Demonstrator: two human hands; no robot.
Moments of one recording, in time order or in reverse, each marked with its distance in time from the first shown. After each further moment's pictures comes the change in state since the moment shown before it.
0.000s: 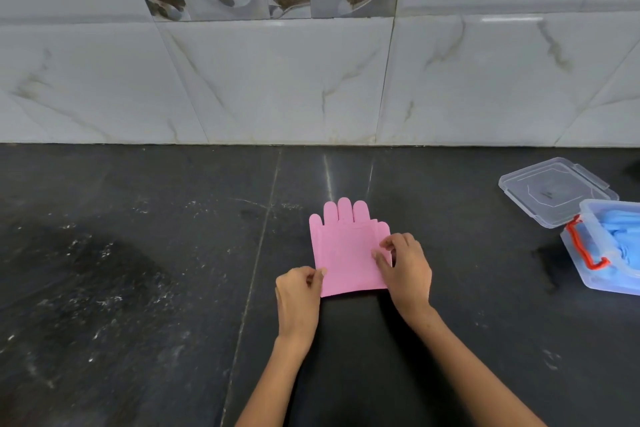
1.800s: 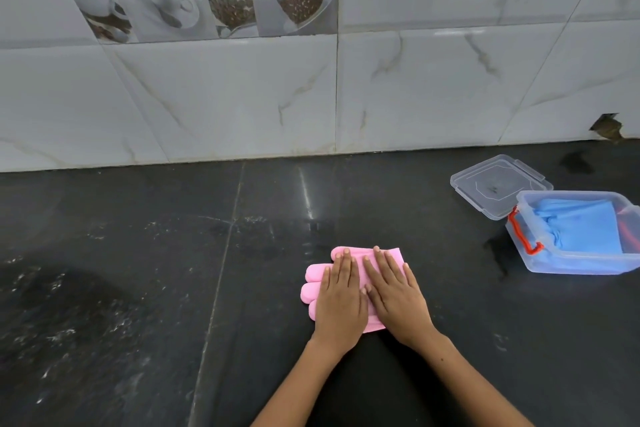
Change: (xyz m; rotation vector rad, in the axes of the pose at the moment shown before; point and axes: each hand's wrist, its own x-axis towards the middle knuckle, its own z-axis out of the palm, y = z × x) left_hand -0.031 0.053 0.083 0.602 -0.248 0.540; right_hand -0.029 0.064 -0.038 -0.444 -0.458 -0.198
